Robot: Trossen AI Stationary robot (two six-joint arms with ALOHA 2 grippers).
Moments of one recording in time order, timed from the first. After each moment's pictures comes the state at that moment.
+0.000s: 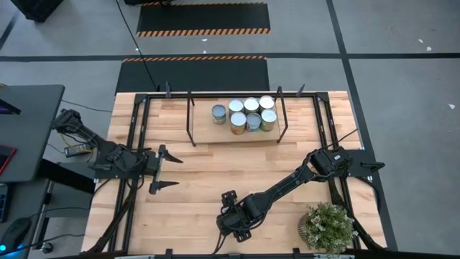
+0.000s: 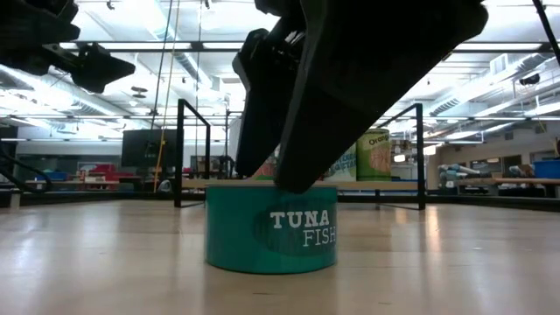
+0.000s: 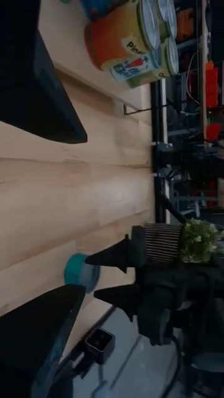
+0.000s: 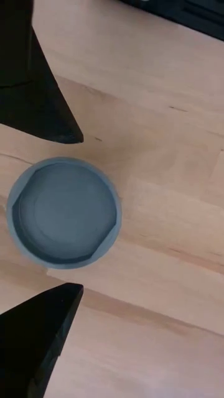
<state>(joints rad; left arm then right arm) -0.57 0.42 0.14 0.12 -0.47 -0.10 0.50 2.31 1.91 -0.82 0.17 0.12</state>
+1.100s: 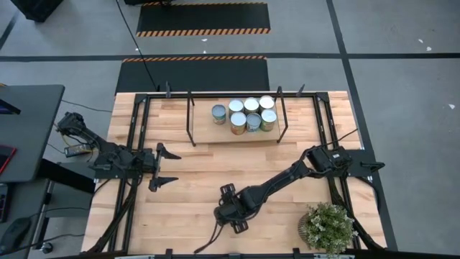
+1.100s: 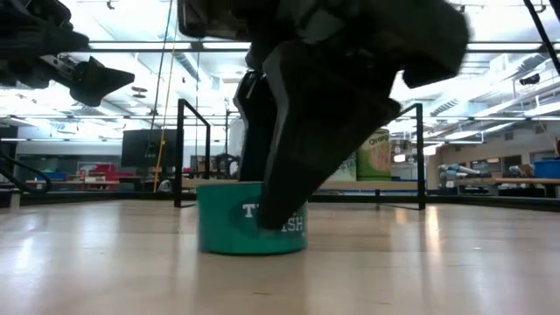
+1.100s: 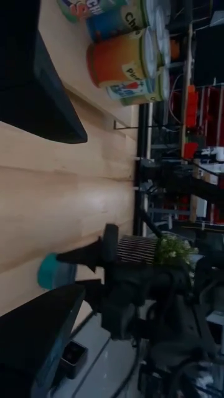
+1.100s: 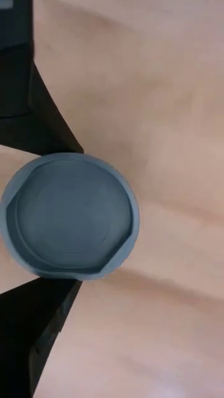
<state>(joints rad) -0.57 0.27 0.01 0.22 -0.54 -0.12 0.43 2.31 1.85 -0.76 0.16 0.08</state>
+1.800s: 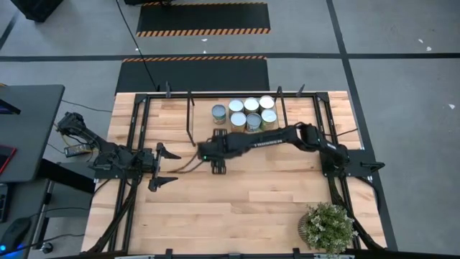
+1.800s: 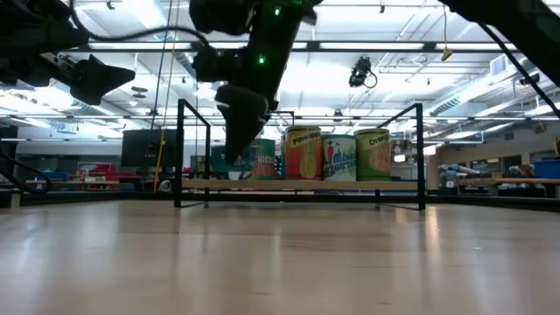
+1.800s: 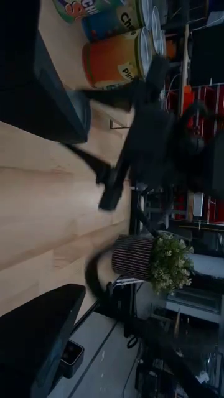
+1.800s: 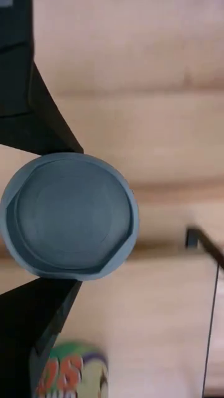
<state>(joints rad) -0.57 0.27 0.01 0.24 -0.54 -0.11 0.05 2.30 2.06 -0.94 0.34 -0.01</state>
